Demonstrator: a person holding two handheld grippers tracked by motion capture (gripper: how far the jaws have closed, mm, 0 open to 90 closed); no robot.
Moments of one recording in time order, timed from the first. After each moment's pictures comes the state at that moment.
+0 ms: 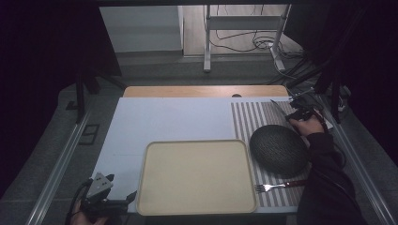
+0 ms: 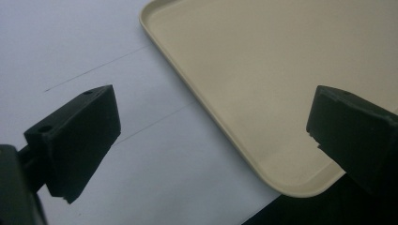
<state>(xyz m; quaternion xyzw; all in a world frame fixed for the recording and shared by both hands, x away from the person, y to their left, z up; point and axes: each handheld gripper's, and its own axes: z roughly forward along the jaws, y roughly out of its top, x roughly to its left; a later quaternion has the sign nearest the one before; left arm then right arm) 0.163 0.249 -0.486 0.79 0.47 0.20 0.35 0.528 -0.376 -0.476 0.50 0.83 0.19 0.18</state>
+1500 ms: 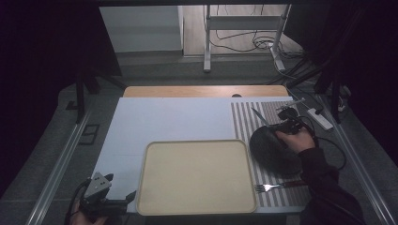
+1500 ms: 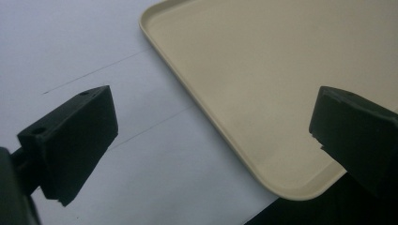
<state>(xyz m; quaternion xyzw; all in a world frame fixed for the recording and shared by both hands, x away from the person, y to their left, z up) 0.163 0.251 -0.486 0.78 0.47 0.20 0.36 0.453 -0.312 -0.459 0.45 0.85 0.26 0.13</state>
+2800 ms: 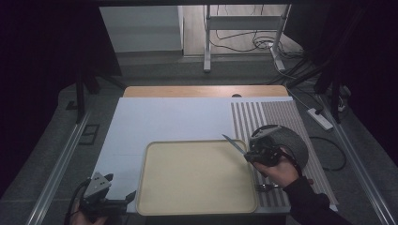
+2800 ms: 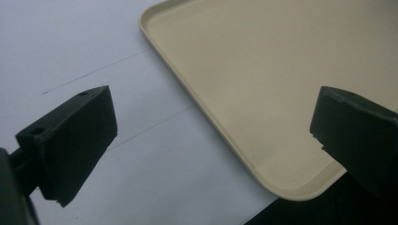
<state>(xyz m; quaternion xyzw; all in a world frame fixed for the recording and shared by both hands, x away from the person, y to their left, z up) 0.163 0.252 -0.486 0.78 0.47 0.20 0.36 0.344 -0.228 -0.466 0.36 0.89 0.27 0.08</state>
